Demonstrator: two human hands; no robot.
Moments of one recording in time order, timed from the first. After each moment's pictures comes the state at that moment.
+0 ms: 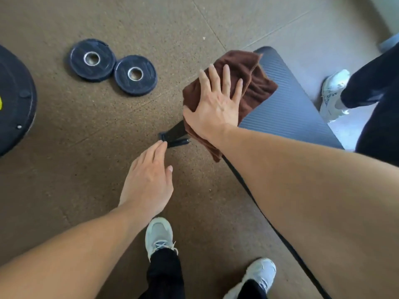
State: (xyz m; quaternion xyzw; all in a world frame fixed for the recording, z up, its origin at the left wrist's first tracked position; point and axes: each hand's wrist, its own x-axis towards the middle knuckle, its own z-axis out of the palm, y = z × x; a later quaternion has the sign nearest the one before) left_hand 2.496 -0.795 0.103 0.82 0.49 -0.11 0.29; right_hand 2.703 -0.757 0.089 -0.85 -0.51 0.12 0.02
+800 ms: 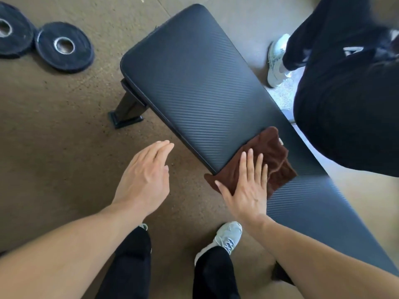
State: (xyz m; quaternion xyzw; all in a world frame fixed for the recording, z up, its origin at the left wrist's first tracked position) left_hand 2.538 -0.881 0.117 0.87 0.32 -0.08 0.37; right_hand 2.706 -1.100 0.094 -0.92 -0.36 0.14 -0.10
